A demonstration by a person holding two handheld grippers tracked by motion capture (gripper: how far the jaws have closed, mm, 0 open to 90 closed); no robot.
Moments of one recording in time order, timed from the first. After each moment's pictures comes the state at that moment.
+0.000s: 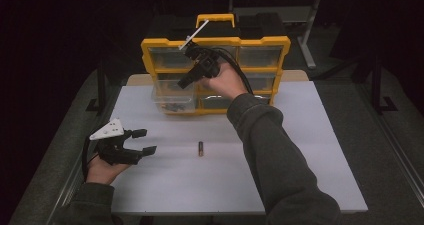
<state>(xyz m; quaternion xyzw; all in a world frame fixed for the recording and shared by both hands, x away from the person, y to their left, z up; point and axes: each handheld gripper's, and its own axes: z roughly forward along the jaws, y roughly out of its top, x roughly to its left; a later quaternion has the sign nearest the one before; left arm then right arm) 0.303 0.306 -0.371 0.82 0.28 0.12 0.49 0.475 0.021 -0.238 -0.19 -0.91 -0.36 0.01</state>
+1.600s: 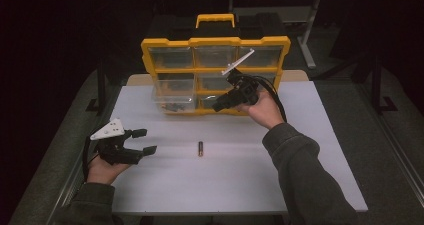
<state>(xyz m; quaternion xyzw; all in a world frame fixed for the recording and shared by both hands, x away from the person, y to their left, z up) 0.302 0.305 -0.371 0.82 0.28 0.13 0.49 0.436 -0.072 -0.300 -0.24 -0.89 -0.38 0.02</state>
